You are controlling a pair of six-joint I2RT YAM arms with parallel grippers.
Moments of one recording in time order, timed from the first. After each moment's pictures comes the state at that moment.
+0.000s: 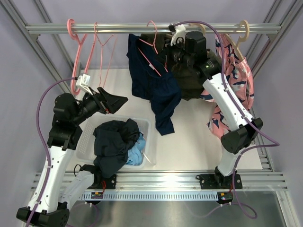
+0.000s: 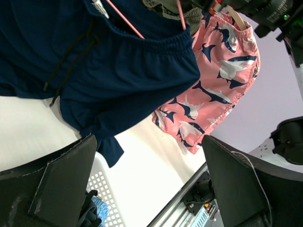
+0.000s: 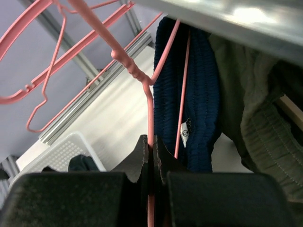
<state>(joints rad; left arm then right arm) -0.19 0.79 1.04 -0.31 0.57 -0.63 0.50 1.83 2.13 -0.48 -0.33 0.20</state>
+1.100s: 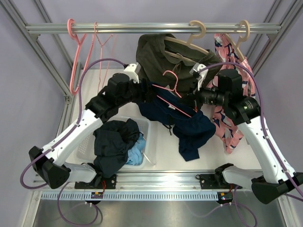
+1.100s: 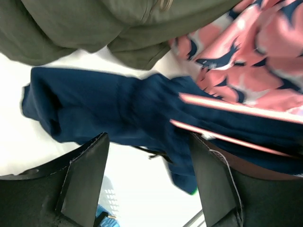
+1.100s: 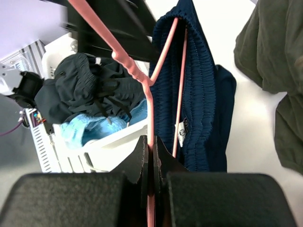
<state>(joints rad) -0.65 1.28 1.35 -0.43 0.04 -0.46 0.41 1.17 1.46 -0.69 -0.65 -0.10</state>
